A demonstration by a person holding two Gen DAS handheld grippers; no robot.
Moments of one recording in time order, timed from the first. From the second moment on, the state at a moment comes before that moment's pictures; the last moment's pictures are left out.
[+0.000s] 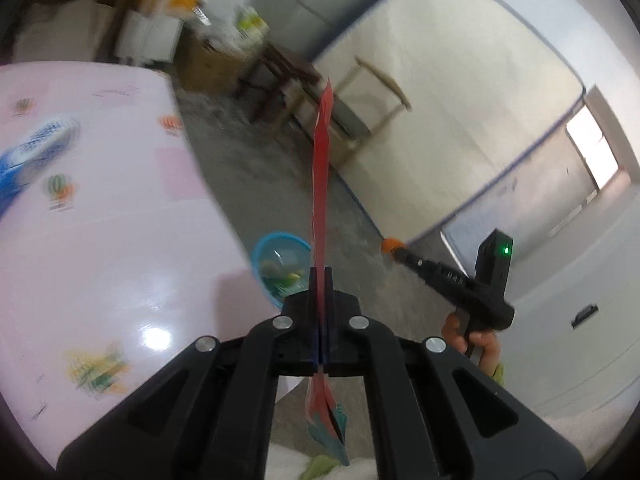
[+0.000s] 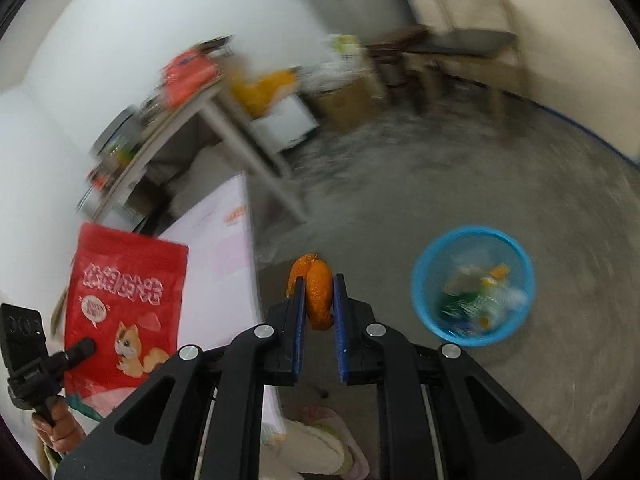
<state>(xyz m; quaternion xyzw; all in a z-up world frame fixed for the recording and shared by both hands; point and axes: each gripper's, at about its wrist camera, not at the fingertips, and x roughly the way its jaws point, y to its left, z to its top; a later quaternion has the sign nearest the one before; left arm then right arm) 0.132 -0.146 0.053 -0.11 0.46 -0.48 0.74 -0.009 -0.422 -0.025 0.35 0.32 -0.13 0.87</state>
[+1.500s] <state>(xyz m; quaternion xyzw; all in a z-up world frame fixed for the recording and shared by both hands) 0.168 -0.333 0.010 0.01 0.56 -0.41 0.72 0.055 -0.525 -0.215 0.42 0.46 -0.15 0.76</state>
